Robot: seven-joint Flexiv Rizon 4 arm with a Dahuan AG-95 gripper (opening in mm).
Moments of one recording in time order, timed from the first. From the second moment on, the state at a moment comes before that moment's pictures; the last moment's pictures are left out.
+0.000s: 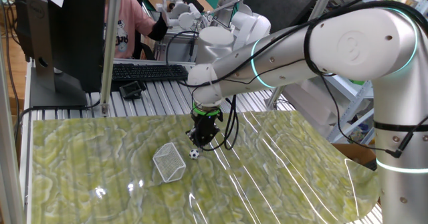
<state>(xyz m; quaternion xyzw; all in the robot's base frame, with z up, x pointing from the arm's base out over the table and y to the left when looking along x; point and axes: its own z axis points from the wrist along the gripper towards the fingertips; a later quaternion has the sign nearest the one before) 0.648 0.021 0.023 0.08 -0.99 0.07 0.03</state>
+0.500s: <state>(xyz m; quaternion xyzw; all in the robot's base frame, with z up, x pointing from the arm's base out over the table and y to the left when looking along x) 0.648 0.022 0.024 0.07 -1.00 0.06 0.03</state>
